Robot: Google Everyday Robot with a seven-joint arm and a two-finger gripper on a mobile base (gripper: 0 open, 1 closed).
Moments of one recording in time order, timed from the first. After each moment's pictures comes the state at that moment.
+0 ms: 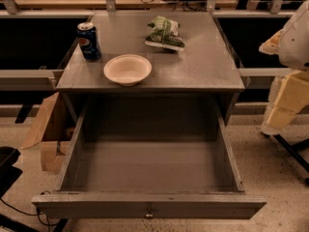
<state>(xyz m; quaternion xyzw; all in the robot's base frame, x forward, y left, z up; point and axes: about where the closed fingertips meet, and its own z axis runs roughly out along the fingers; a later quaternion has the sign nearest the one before) 0.438 -0.217 0.976 -0.60 0.78 -0.03 0.16</state>
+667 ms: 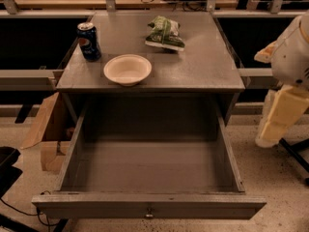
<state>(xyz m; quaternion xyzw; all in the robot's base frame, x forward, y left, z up) 0.428 -0.212 0.959 -0.61 0.78 -0.05 0.16</state>
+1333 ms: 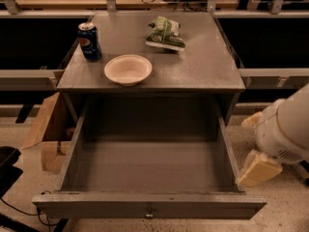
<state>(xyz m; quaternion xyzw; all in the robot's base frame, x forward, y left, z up) 0.389 -0.209 0.851 -0.59 0.79 -0.04 0.16</state>
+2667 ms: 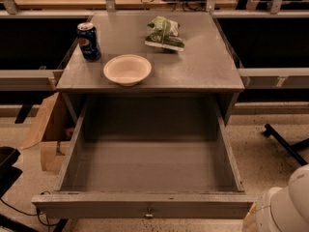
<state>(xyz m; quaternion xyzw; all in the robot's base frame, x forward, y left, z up) 0.273 -0.221 0.727 -0.57 0.81 -0.02 0.08</state>
